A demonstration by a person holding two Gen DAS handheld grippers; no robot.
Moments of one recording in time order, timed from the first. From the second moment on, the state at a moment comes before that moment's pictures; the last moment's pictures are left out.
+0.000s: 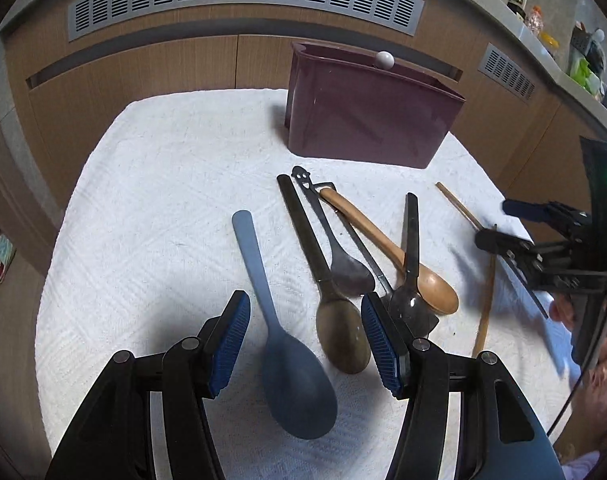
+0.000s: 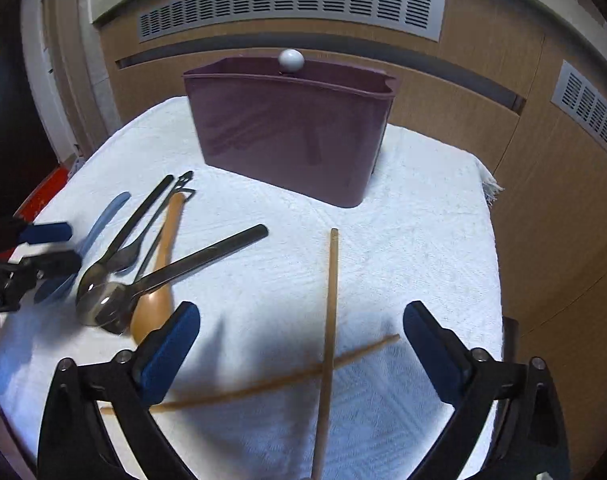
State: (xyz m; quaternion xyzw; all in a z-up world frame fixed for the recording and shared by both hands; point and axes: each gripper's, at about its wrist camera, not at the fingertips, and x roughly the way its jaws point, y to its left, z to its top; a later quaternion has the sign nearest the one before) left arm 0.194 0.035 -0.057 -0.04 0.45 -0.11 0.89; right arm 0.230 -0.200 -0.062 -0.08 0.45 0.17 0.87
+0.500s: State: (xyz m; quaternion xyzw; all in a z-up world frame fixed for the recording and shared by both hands) left arm 0.214 -0.034 -0.028 0.04 0.45 -0.23 0.86; right arm 0.235 -0.217 -0.070 -0.06 0.49 0.15 0.86
